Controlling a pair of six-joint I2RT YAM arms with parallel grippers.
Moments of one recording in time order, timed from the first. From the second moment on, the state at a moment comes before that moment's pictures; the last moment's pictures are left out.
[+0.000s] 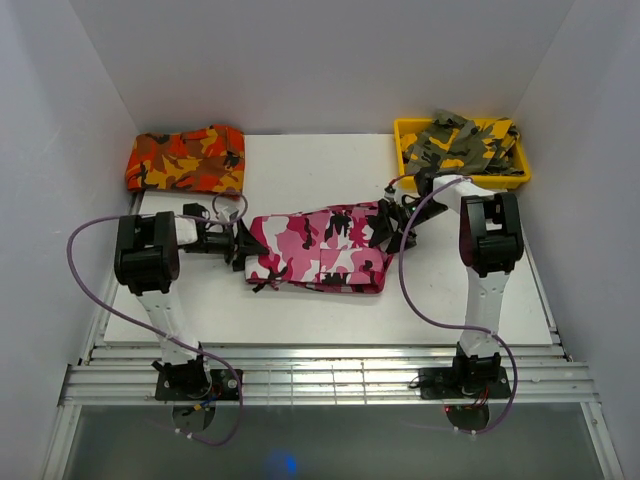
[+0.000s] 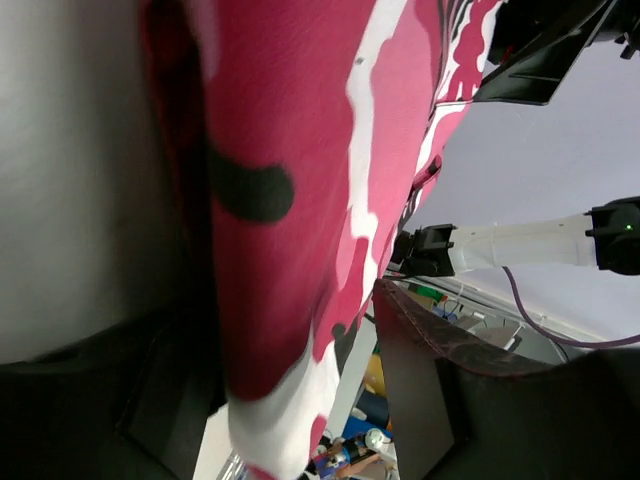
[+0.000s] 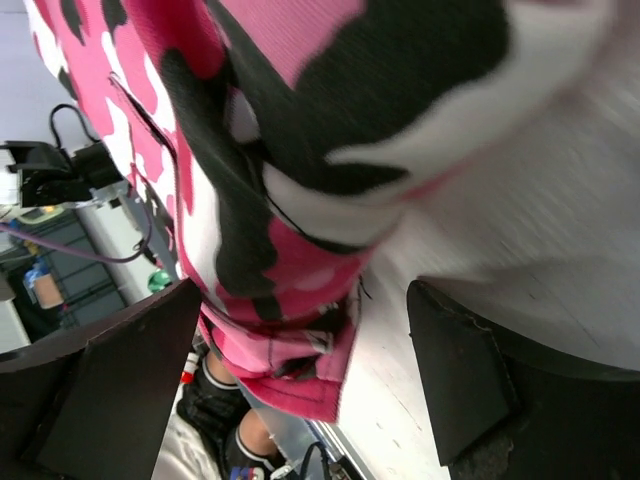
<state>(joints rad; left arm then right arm) 0.11 1.99 0.99 -0.36 1.11 -0.29 0.15 2.16 1.52 -0.94 -0.87 -0.12</state>
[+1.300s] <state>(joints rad) 0.27 1.59 1.27 -0.23 0.58 -0.14 0.53 2.29 2.08 -0.18 -0.76 0.19</state>
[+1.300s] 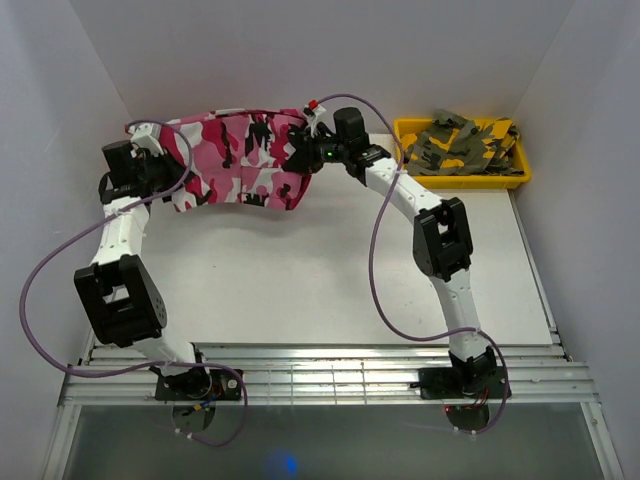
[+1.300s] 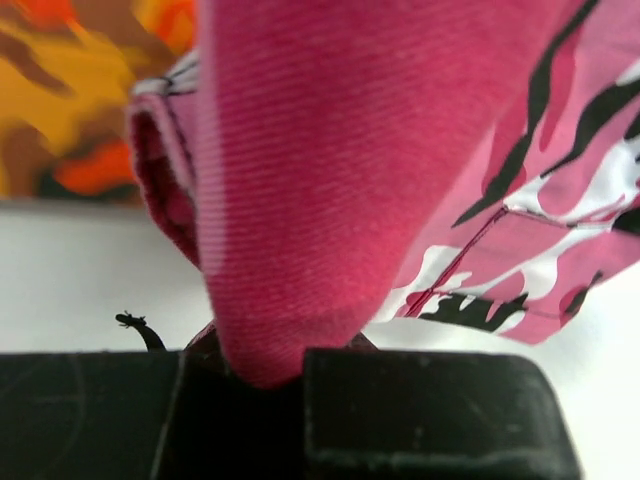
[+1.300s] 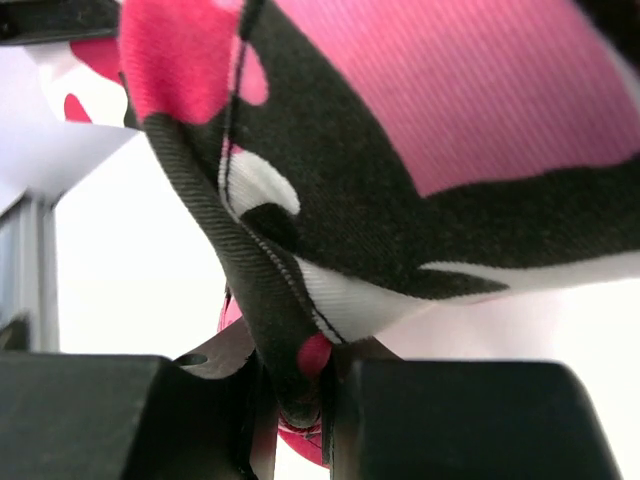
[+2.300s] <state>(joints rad) 0.25 1.90 1.72 -0.23 0.47 -0.23 0.60 2.69 2.25 0.38 -0.27 0.33</state>
